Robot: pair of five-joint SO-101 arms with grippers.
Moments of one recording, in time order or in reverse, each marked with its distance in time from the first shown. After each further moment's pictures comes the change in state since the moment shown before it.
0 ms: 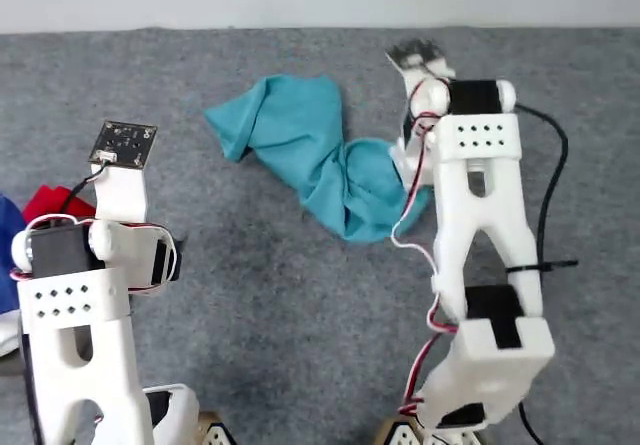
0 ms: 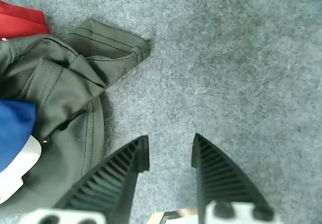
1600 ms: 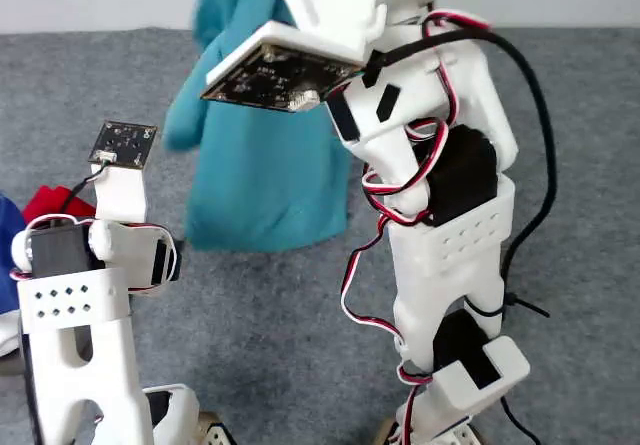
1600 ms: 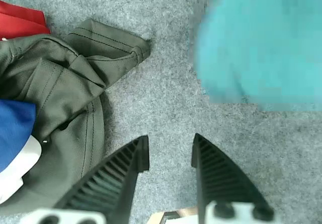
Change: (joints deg) left arm 0.0 -0.2 0.0 0.0 0.0; right arm -22.8 -5.2 -39.8 -60.6 42.9
